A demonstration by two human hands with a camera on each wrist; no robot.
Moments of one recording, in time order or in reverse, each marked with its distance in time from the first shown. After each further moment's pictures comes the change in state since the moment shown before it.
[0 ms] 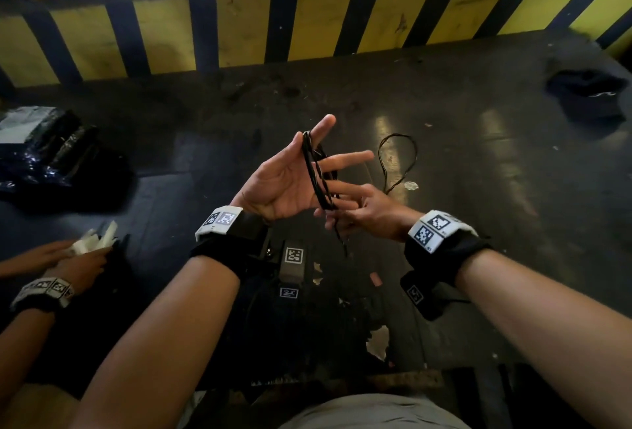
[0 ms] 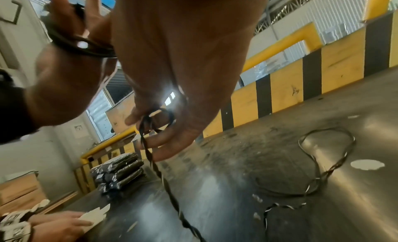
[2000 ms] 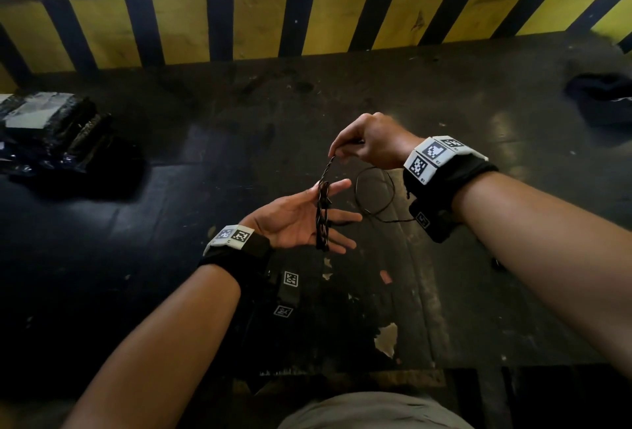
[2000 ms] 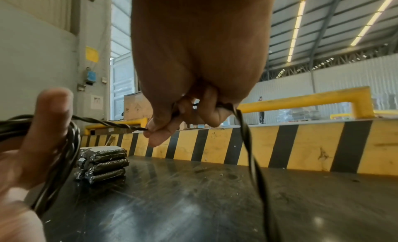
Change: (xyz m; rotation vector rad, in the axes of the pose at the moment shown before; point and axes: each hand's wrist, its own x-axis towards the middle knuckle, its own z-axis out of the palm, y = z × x) left_hand -0.049 -0.042 -0.042 -0.022 0.306 -0.334; right_hand 0.052 -0.087 -0.033 -0.912 0.173 -0.137
